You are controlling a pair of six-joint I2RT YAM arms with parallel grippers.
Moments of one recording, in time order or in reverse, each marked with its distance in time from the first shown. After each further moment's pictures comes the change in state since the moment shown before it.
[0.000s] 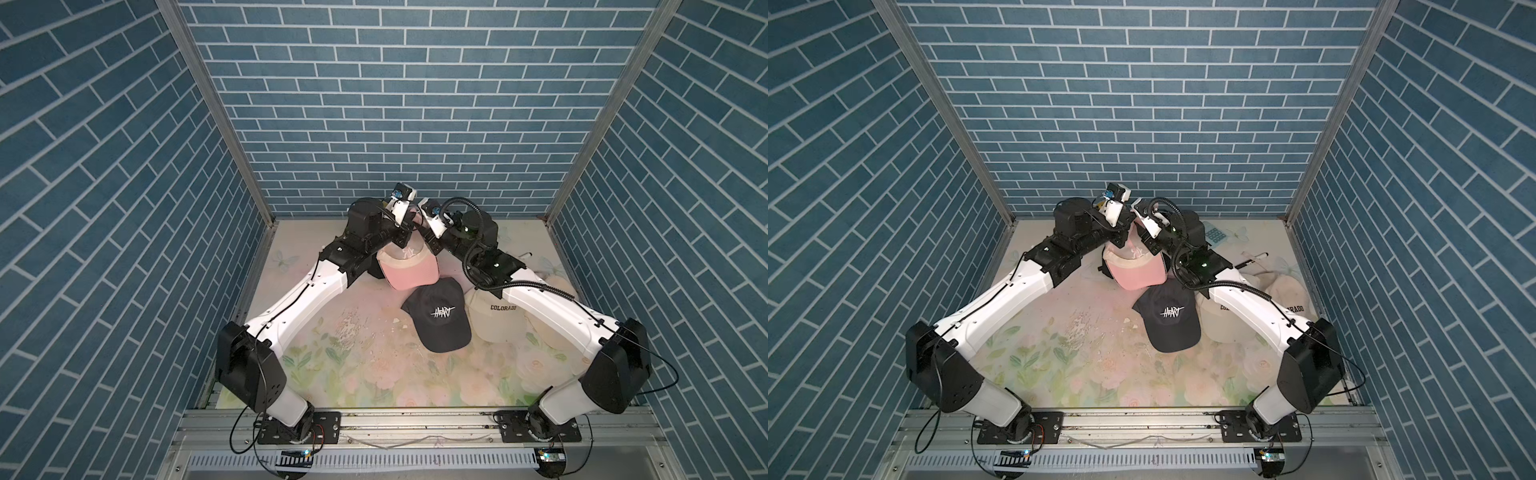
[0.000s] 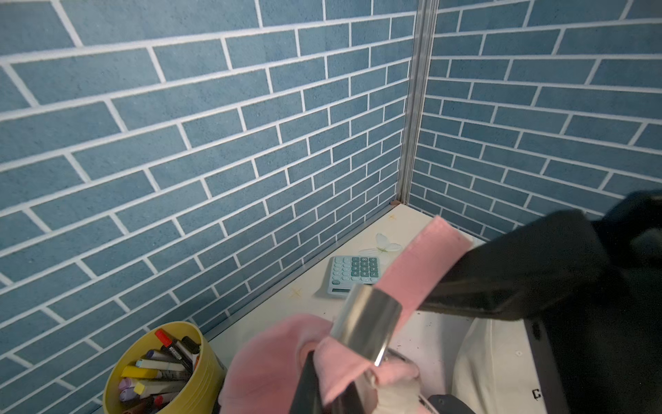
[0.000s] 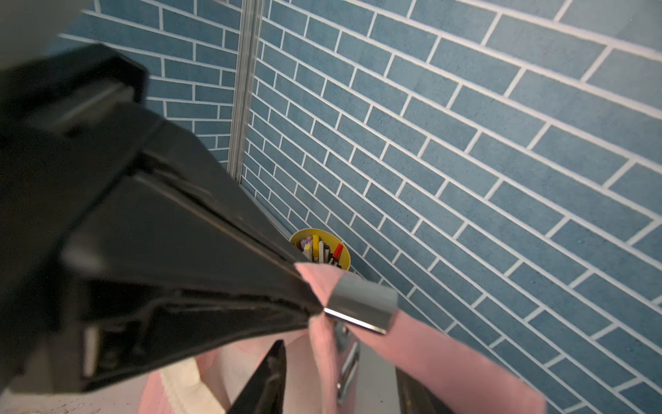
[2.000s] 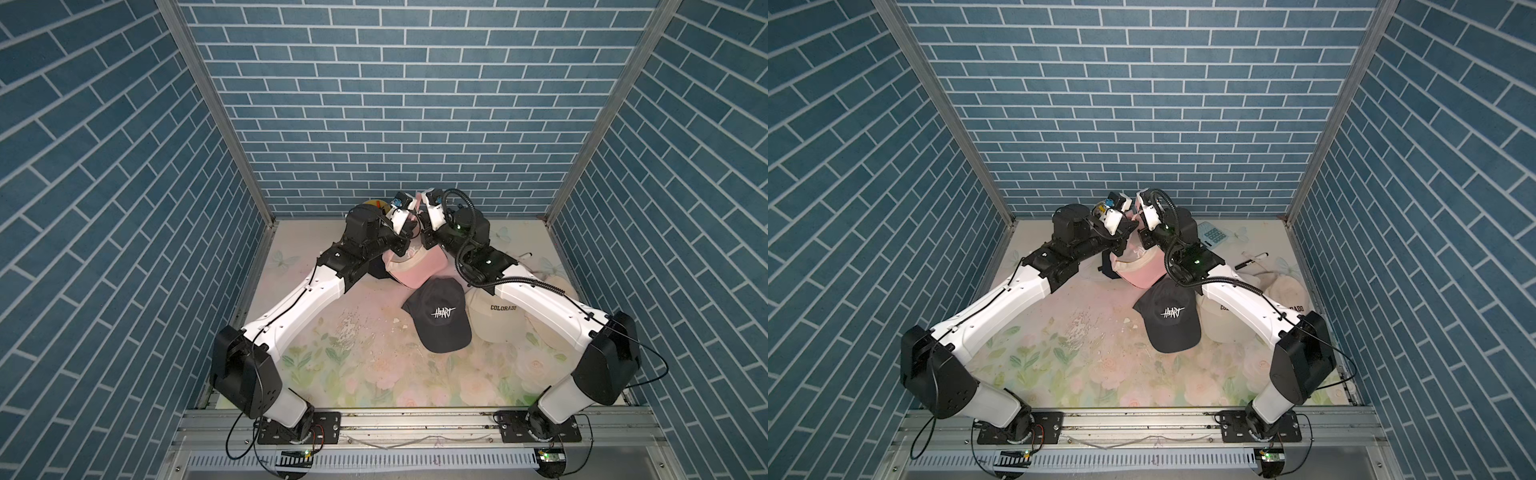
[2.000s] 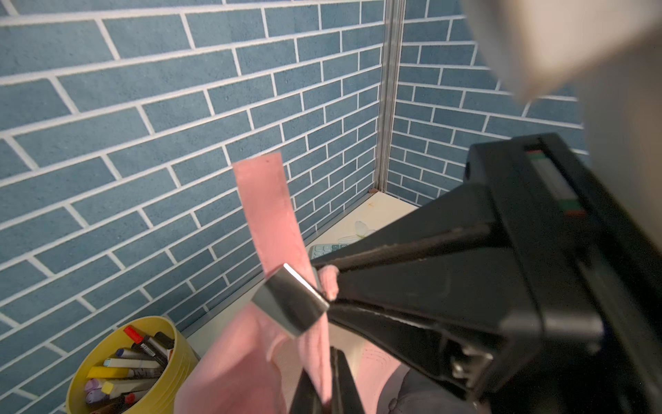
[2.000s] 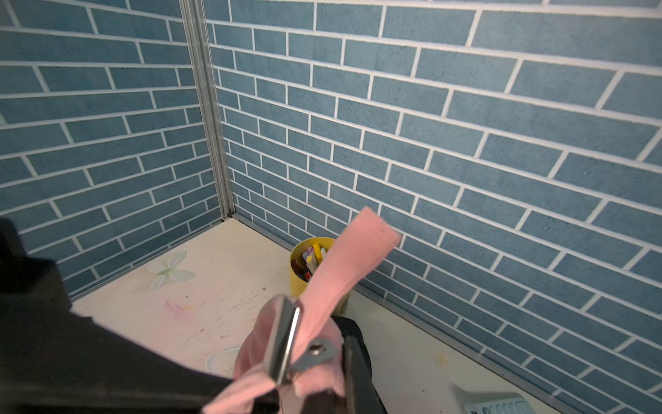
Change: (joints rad) left arm 0.005 -0.043 -0.088 0.010 0.096 0.020; right arm 0.007 0.057 0.049 0.019 0.108 0.300
